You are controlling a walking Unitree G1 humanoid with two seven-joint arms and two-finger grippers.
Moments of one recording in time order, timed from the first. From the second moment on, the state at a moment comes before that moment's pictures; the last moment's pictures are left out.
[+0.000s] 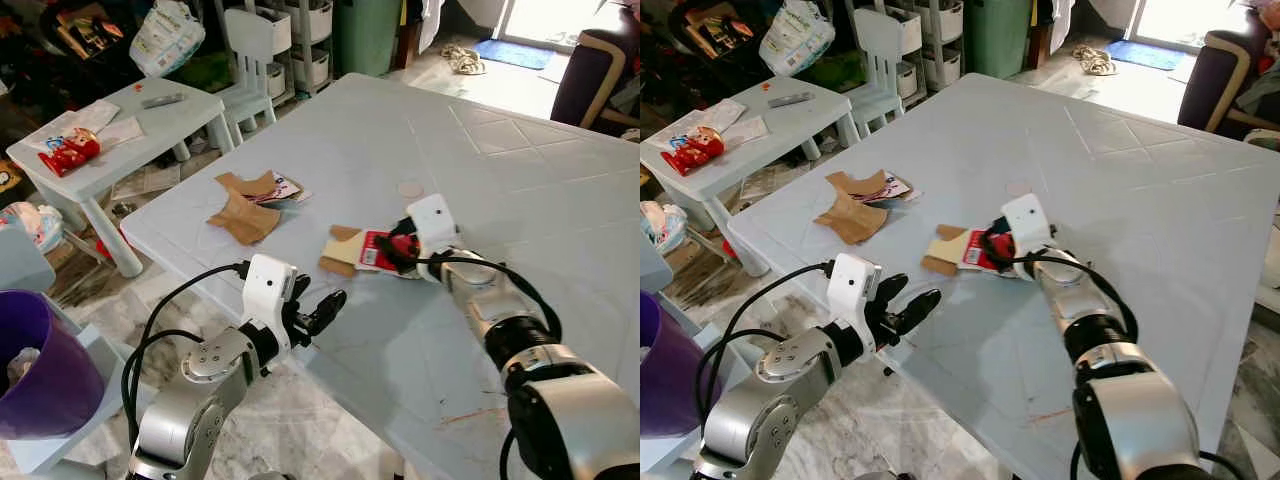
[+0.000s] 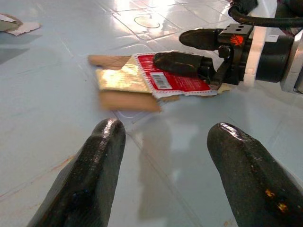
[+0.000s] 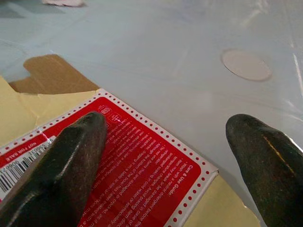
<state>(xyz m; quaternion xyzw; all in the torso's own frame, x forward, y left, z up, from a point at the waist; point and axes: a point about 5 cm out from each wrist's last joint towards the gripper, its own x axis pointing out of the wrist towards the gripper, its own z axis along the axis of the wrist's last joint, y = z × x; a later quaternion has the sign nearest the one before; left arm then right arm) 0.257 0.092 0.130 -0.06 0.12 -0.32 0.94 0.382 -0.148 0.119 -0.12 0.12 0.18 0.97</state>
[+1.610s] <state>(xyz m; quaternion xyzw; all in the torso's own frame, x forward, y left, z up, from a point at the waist) 0.265 0.115 0.123 -0.02 0.13 -0.27 0.95 0.326 -0.176 0.152 -0.29 0.06 0.45 0.84</state>
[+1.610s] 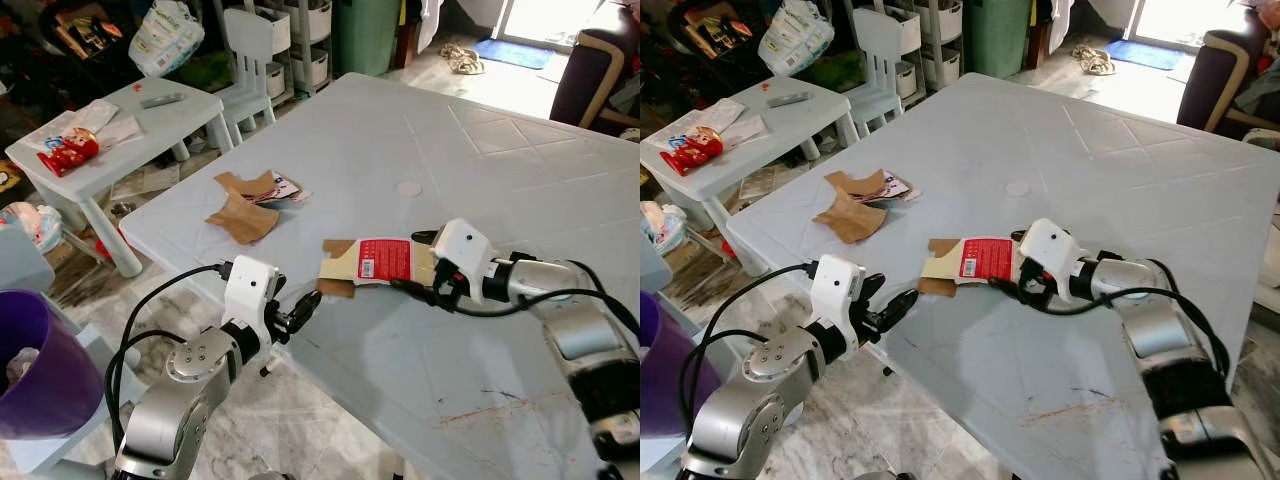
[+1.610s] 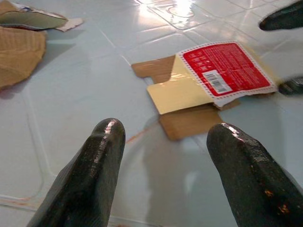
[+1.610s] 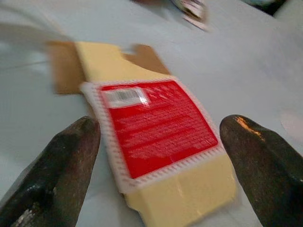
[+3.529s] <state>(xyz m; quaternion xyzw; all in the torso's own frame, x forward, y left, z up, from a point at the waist) 0.265 0.108 0.125 -0.02 0.12 -0.28 0.95 0.332 -0.140 0.107 -0.35 0.04 0.38 0.86</state>
